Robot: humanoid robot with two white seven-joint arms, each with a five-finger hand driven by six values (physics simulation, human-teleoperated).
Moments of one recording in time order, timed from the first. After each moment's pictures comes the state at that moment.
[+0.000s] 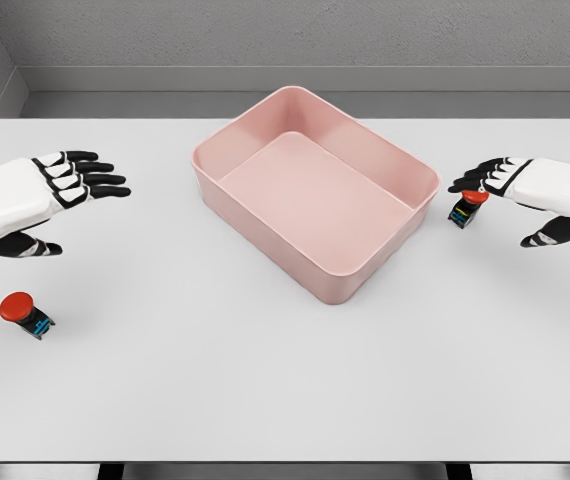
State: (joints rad) left arm -0.35 1.25 -0.53 -1.76 -0.30 -0.61 -0.02; right arm -0.69 -1.16 0.84 -1.50 0.13 -0.61 0.28
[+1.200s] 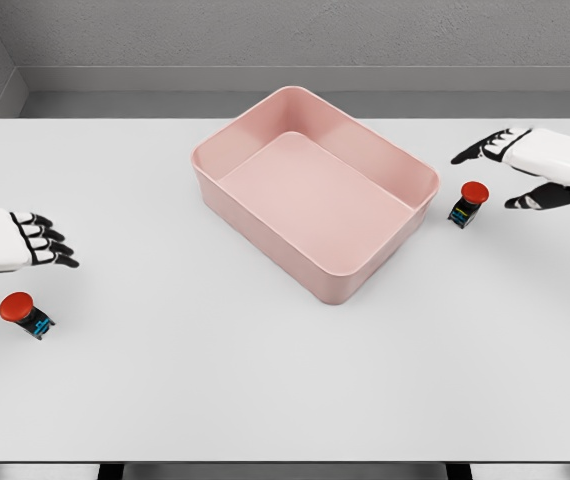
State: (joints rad) left arm -0.49 1.30 -0.58 -1.76 -0.42 -0.61 -0.61; right arm -0.70 -1.01 0.75 -1.33 0.16 -0.61 0.29
